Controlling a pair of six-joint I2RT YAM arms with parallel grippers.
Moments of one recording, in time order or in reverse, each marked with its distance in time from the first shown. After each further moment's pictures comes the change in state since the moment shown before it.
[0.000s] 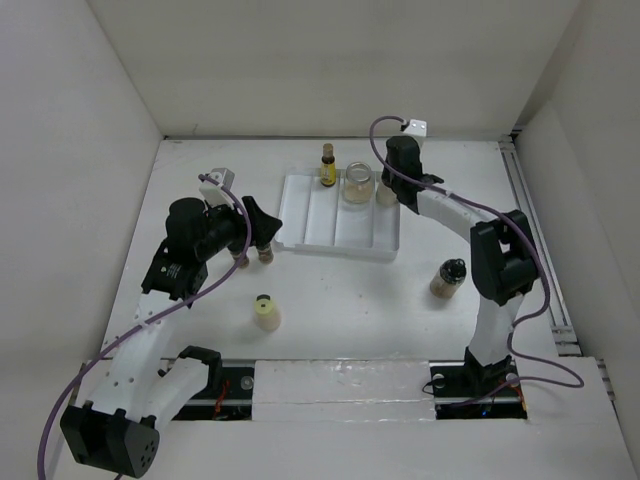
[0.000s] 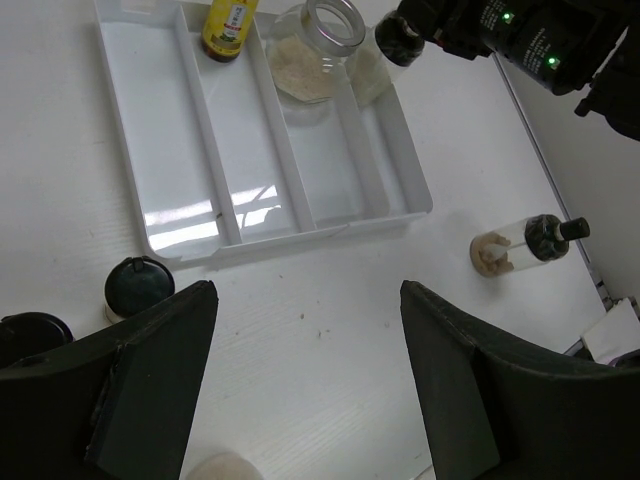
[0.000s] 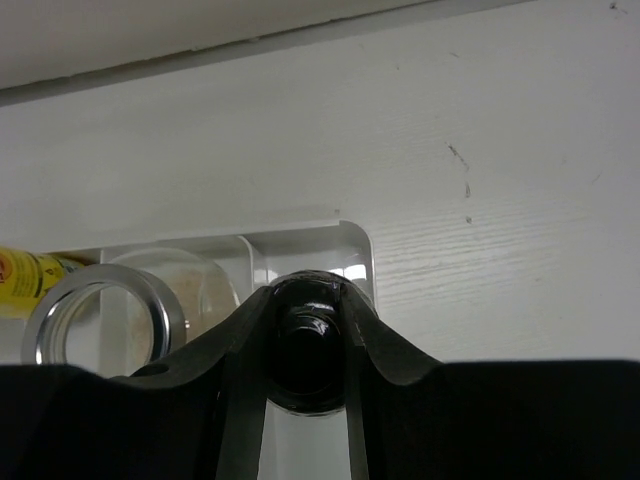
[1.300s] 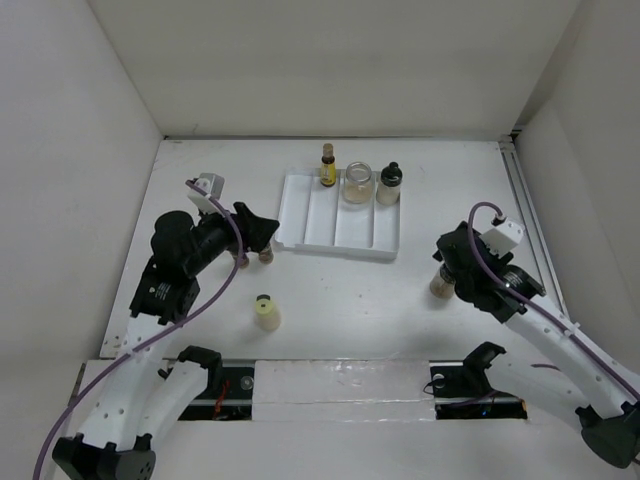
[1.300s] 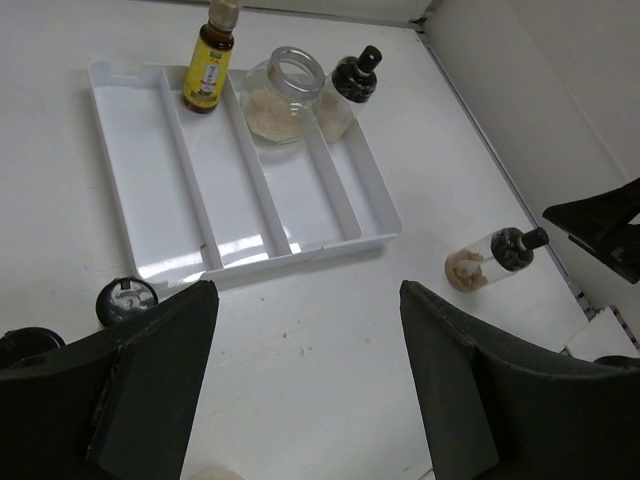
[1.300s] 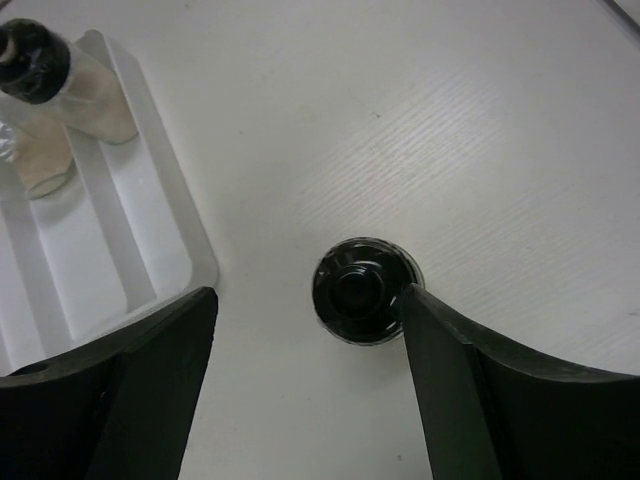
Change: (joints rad) left arm -0.026 -0.120 0.000 0.001 -0.018 -0.008; right arm 0.227 -1.089 -0.604 -0.847 0.332 0.671
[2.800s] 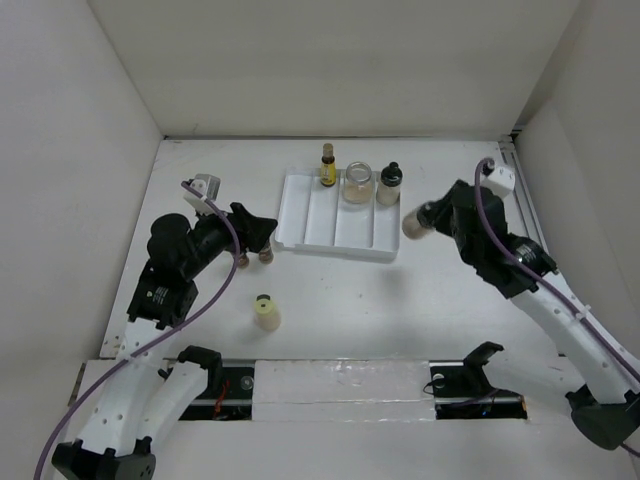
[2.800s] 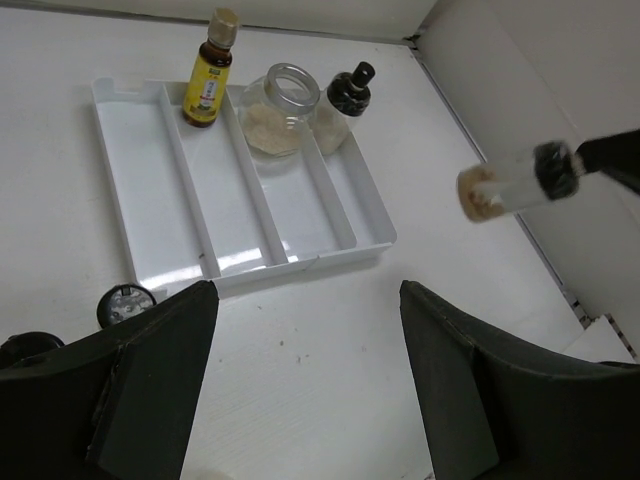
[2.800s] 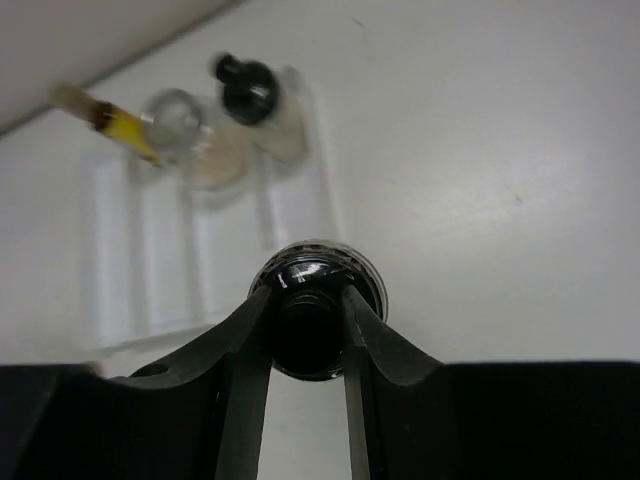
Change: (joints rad) left arm 0.000 -0.051 0.000 0.006 -0.006 -0.010; right arm -0.059 0.127 0.221 0.144 -0.195 -0.275
